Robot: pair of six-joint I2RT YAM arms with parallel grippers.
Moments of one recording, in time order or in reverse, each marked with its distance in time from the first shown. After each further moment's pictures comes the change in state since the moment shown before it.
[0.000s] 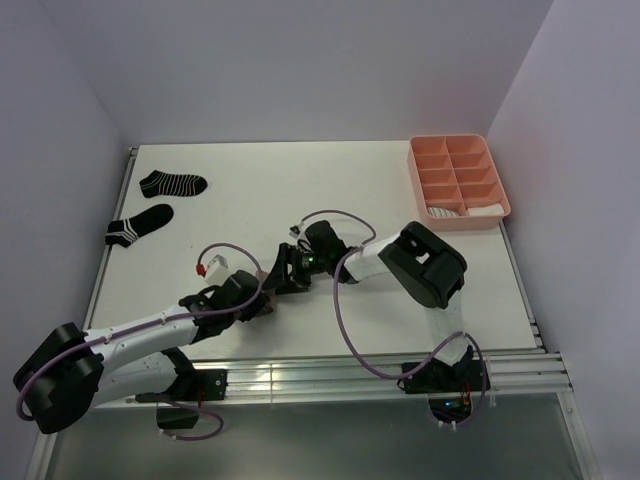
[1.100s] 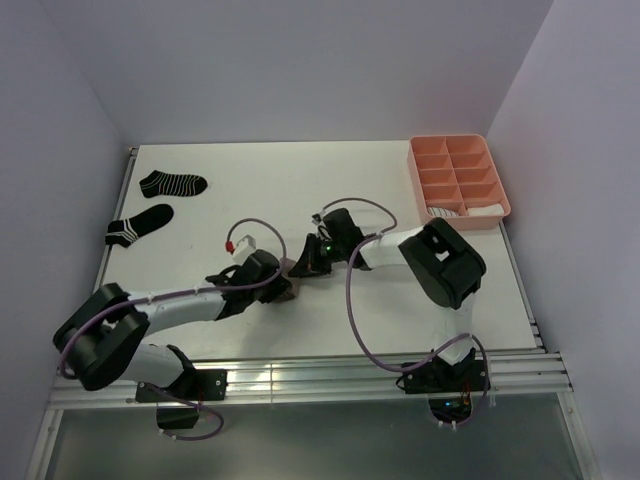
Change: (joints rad) left arm 0.027 0.254 0.140 0.177 0.105 0.155; right arm -0.118 -0.051 0.003 -0.166 0.059 -0.142
